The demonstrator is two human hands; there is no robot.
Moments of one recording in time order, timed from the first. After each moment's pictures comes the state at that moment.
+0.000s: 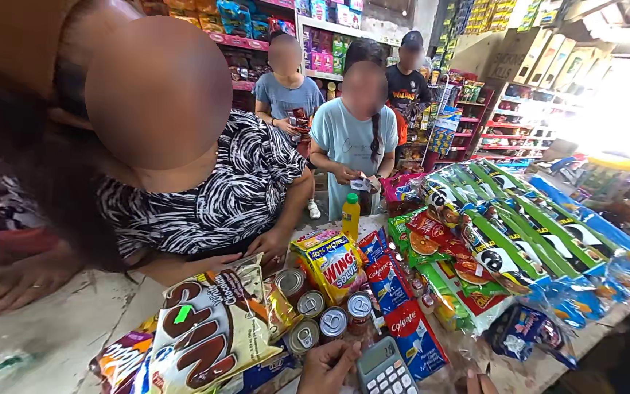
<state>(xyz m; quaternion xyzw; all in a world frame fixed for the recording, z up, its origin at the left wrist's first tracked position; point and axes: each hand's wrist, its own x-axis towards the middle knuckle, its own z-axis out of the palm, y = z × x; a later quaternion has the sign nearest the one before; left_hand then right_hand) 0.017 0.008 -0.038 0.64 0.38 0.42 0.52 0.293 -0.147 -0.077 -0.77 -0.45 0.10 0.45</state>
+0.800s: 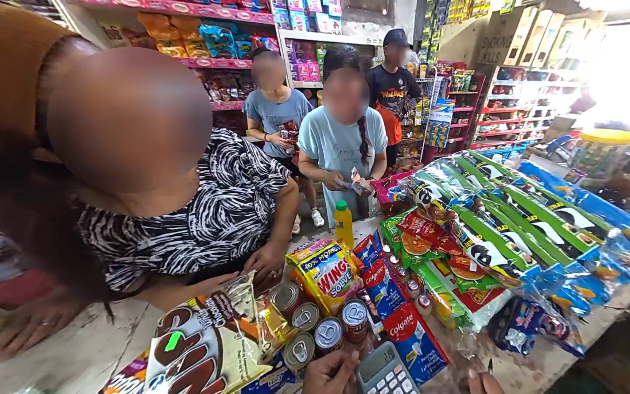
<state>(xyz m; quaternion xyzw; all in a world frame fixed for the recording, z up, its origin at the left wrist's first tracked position) 0.029 0.005 -0.041 0.65 0.41 0.40 0.50 0.306 -0.150 -0.098 -0.76 -0.45 0.11 0.45</state>
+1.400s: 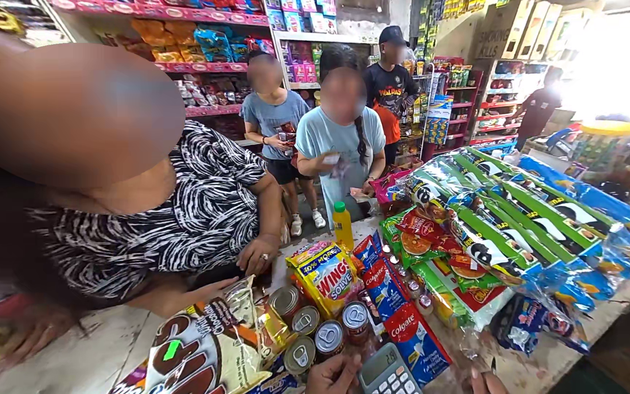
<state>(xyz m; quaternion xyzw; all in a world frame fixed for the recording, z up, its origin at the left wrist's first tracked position) 0.031 0.006 -0.048 0.66 0.41 0.40 0.49 0.308 -0.150 -0.099 -0.76 -0.46 0.11 0.46</state>
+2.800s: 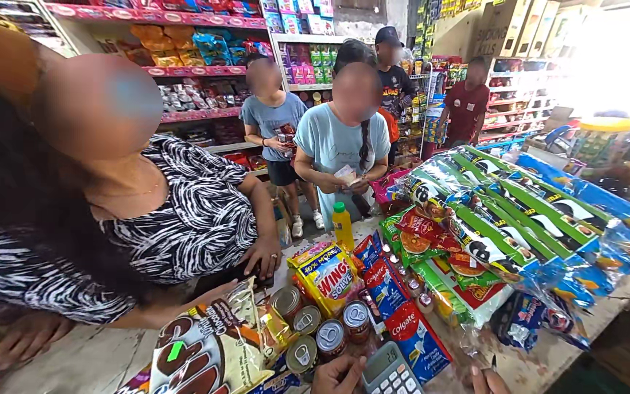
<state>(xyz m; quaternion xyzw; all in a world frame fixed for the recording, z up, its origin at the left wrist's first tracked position) 0.034 0.002 -0.047 0.68 0.42 0.37 0.48 0.307 -0.151 -0.100 -0.77 -0.45 0.12 0.44</state>
